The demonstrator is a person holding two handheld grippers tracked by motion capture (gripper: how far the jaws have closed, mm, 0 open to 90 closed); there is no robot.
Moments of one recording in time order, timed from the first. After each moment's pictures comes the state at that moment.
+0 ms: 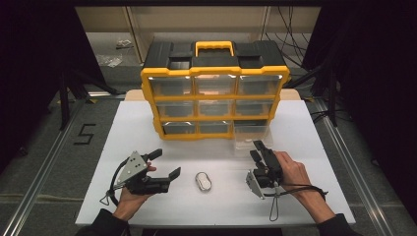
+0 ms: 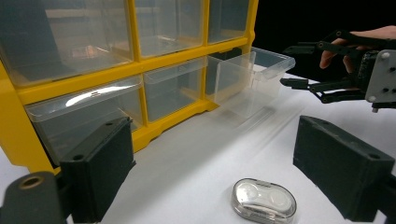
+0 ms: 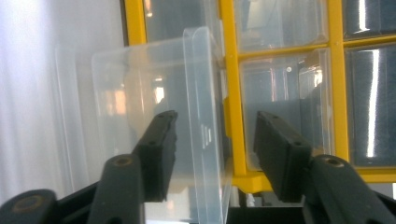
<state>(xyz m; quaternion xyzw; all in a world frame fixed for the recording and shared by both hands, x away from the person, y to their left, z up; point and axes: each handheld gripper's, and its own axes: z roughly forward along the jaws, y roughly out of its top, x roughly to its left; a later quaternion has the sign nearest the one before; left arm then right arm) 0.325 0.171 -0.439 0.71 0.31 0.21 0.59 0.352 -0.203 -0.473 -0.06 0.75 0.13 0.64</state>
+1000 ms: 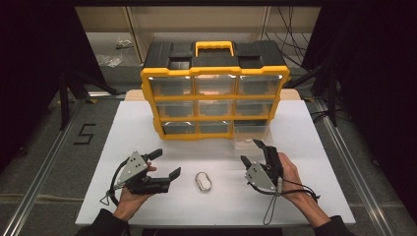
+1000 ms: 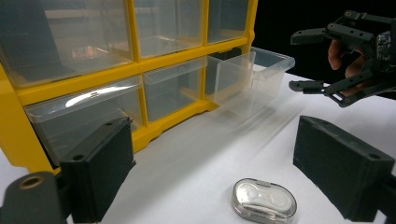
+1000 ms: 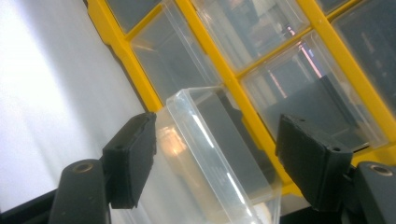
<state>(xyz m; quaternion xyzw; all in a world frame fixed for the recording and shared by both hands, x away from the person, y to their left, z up) 0.325 0.170 -0.439 0.71 0.31 0.22 0.59 0.344 -0.194 -0.454 0.10 0.77 0.30 0.55</state>
